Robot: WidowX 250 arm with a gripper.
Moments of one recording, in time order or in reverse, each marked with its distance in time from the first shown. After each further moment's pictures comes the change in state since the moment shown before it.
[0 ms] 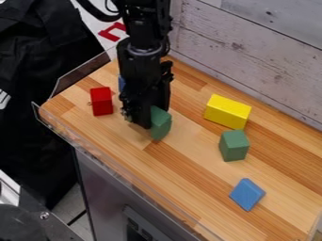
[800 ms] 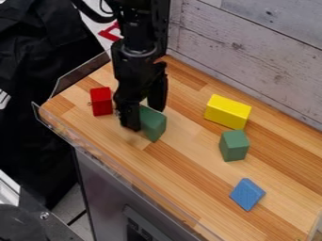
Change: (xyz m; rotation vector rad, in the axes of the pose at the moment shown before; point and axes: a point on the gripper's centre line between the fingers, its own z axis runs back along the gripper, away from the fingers) arm 0.003 0.005 -0.001 0.016 -0.028 -0.041
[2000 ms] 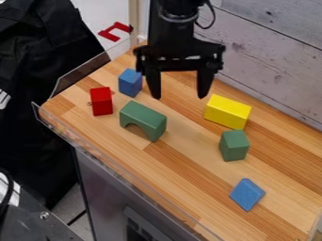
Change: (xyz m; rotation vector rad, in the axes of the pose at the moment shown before) arm -0.054 -0.020 0.062 -0.108 -0.079 -1.032
